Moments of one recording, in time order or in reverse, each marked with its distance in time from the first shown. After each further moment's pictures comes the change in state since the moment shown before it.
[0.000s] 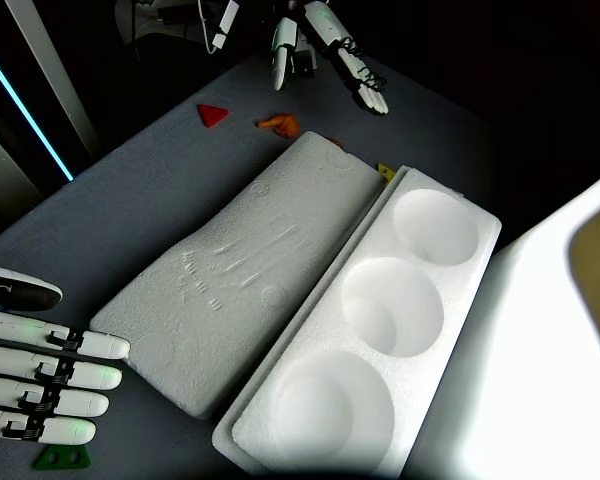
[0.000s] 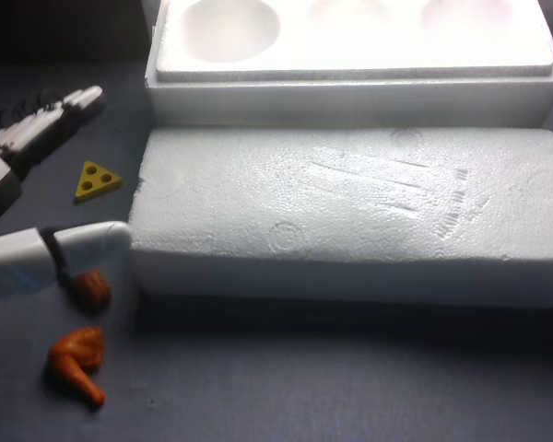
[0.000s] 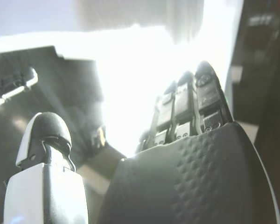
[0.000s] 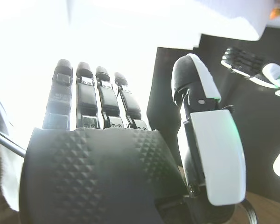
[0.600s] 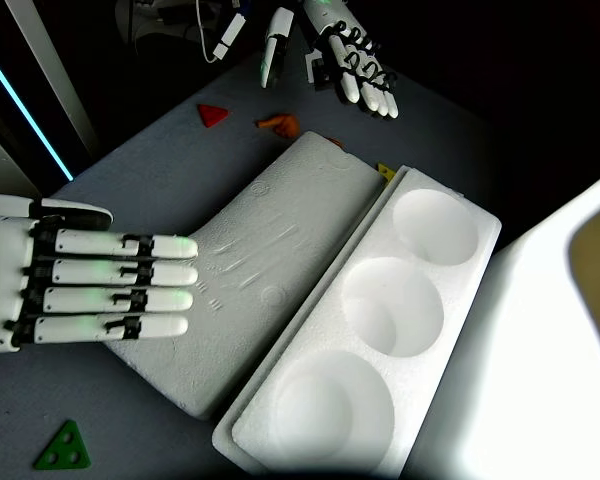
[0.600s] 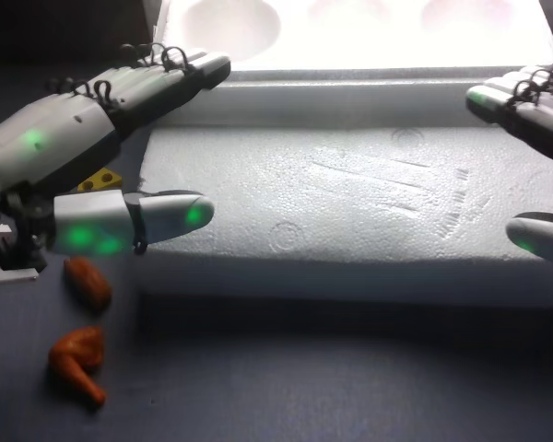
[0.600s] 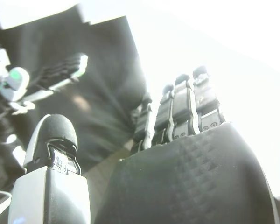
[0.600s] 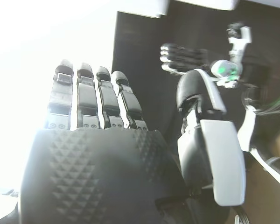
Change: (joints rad) left arm -0.290 -0.045 0.092 0.335 0.209 -0.016; right arm 0.266 -0.086 0.069 -0.238 -0.181 -0.011
